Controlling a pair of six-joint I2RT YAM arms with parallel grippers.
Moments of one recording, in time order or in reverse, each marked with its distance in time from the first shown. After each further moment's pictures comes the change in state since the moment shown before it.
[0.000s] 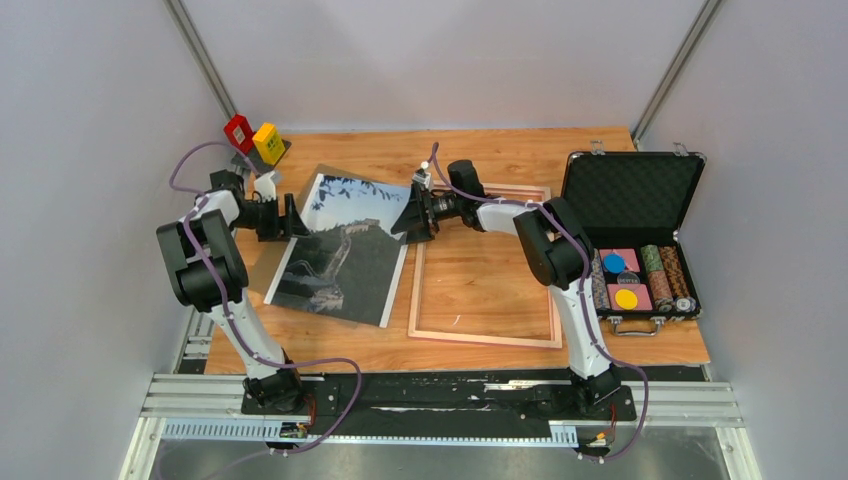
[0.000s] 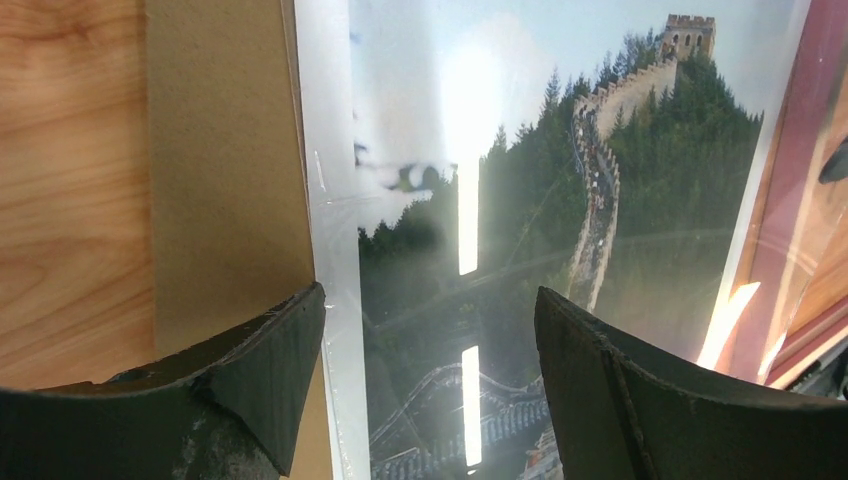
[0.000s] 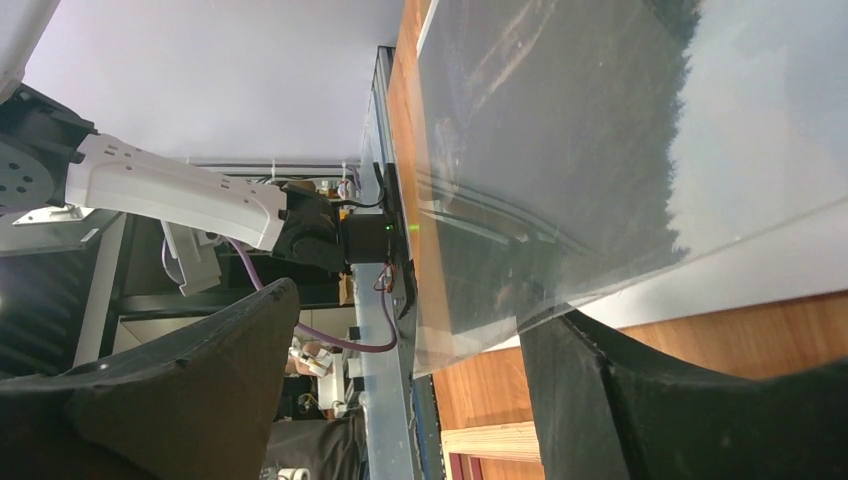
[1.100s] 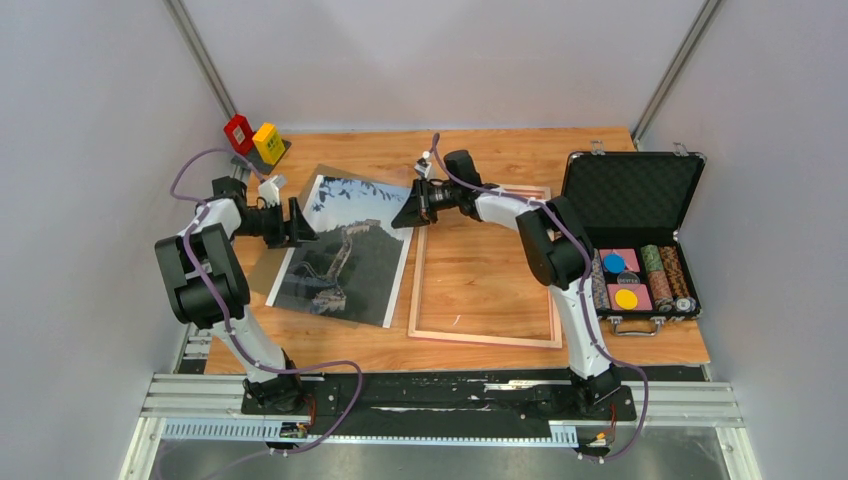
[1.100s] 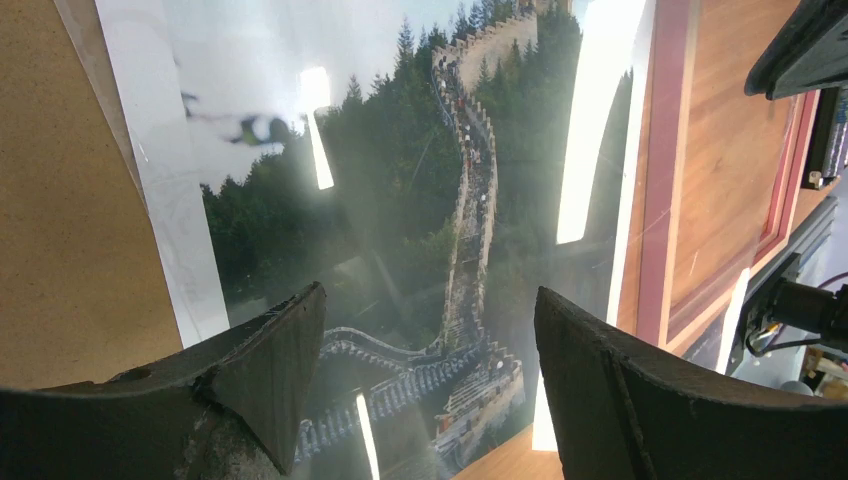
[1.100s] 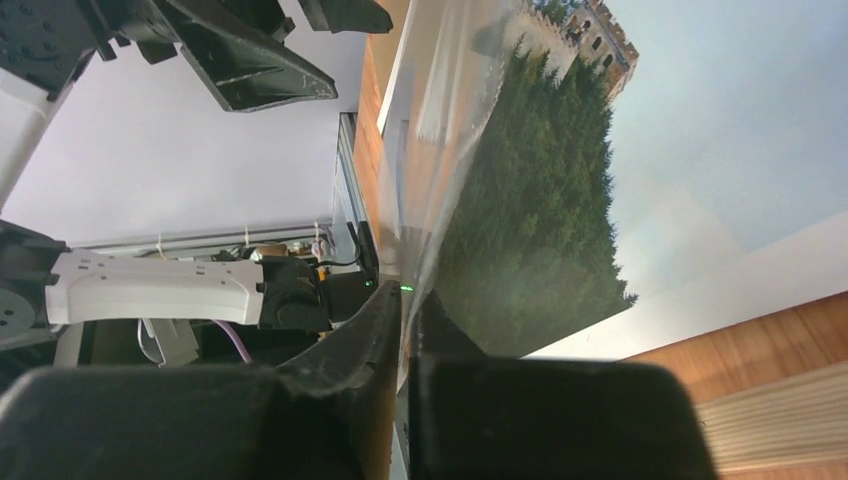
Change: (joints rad) left arm -0.016 -0.142 -0.125 -0.040 0.129 -0.039; right arm -0.004 0.000 0.117 -0.188 0.152 -0.043
